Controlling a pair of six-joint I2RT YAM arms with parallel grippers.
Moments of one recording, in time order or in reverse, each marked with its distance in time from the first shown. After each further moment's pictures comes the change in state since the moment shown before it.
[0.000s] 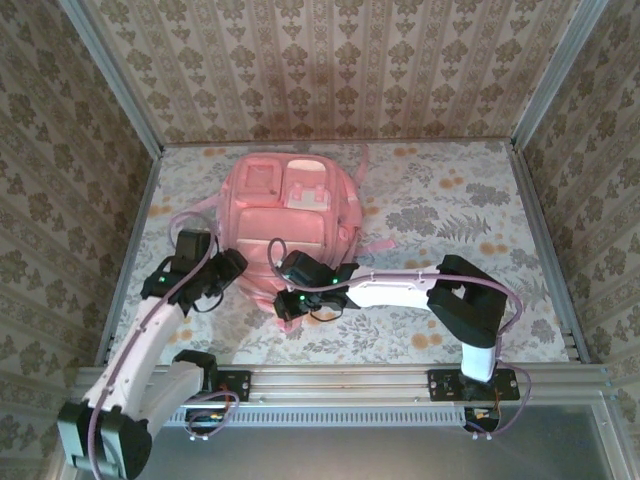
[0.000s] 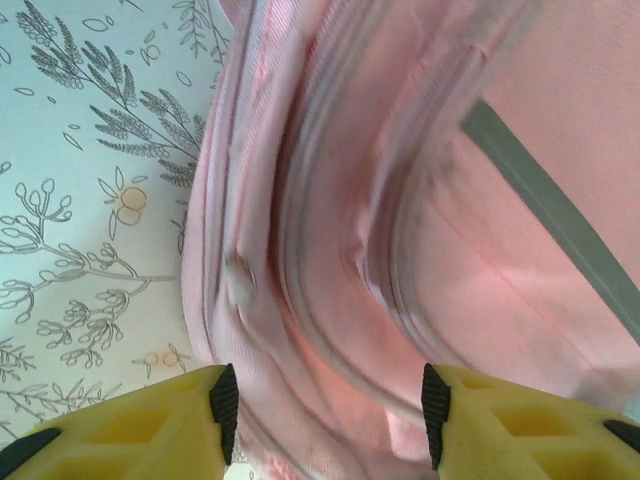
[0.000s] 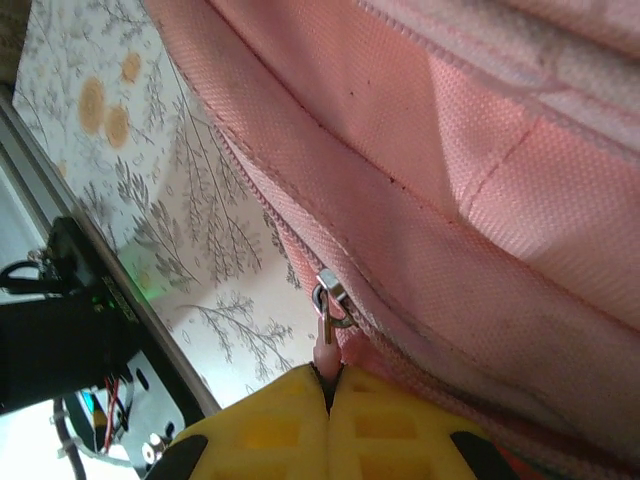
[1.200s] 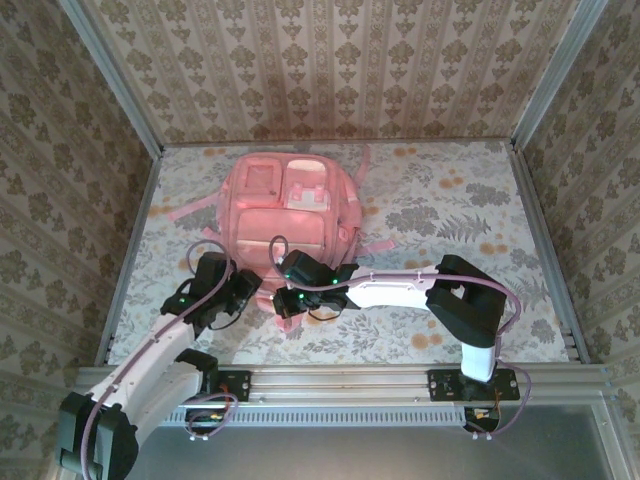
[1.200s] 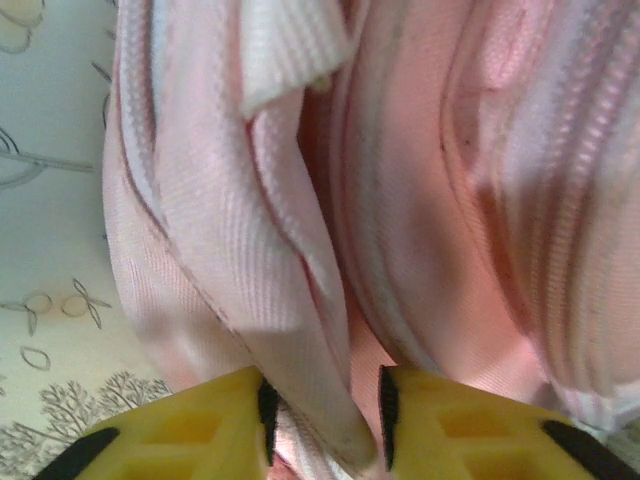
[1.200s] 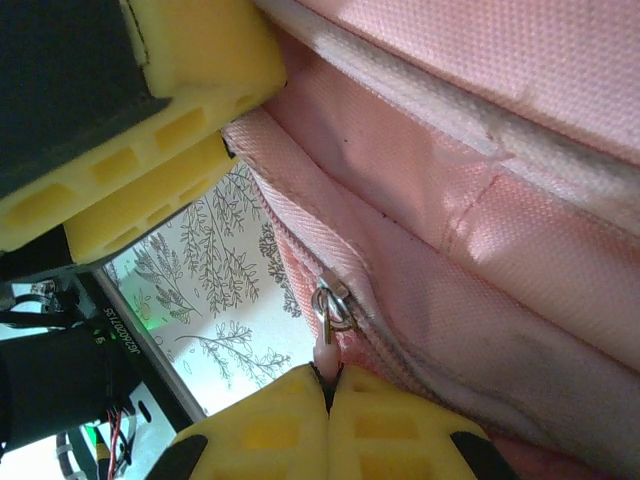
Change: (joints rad) left arm -0.142 -0.016 -0.267 0.291 0.023 -0.275; right arm 0.000 0.003 -0.006 0.023 0.035 0.025
